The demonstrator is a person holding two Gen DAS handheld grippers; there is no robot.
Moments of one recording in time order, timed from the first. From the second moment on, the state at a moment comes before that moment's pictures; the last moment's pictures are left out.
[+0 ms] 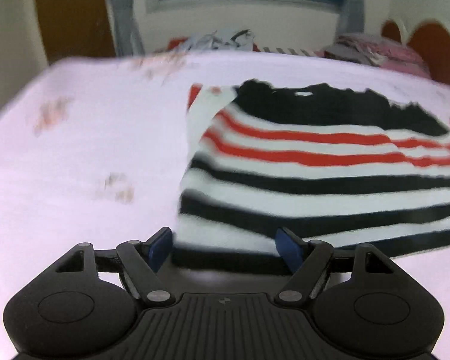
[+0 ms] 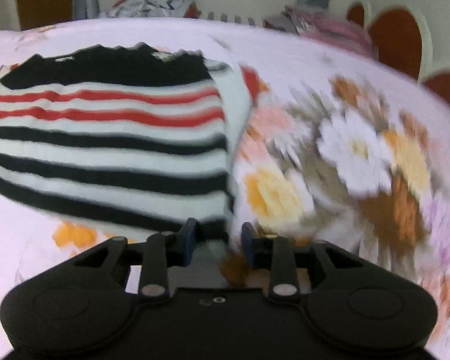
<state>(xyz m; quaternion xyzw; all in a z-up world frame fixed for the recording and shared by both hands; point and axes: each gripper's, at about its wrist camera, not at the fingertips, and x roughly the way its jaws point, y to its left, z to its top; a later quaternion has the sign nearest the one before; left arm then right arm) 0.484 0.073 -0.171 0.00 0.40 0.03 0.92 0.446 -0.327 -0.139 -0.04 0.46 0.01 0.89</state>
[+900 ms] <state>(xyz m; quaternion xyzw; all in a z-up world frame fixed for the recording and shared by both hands) 0.484 0.091 -0.170 -0.03 0.38 0.03 0.93 0.465 -0.332 -0.135 0.02 0.43 0.01 0.90</state>
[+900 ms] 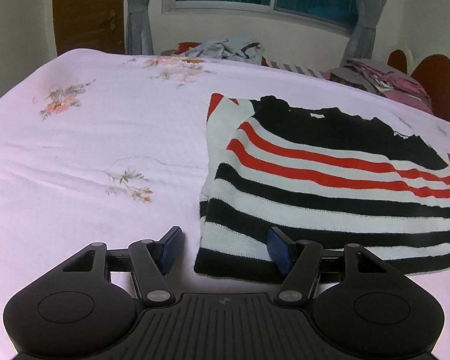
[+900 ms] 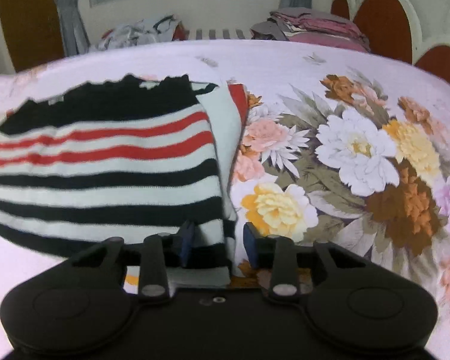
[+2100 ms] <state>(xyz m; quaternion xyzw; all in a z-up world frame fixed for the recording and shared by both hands) 0.476 0.050 -0.163 0.06 0.39 0.02 0.92 0.433 -0.298 -0.123 -0.05 0.42 0.01 0.91</state>
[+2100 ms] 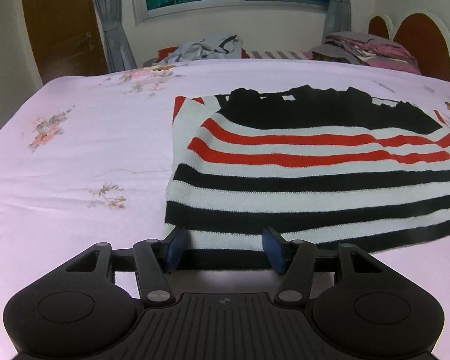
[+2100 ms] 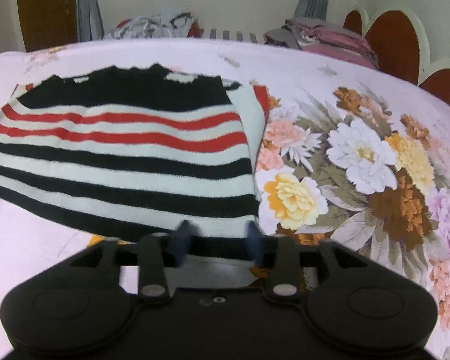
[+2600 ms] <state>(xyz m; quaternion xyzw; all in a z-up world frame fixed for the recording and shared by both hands) 0.441 0.103 -0.176 -0.26 0.38 0.02 0.89 0.423 -0.287 -0.095 0.02 0.37 0.07 0.92</state>
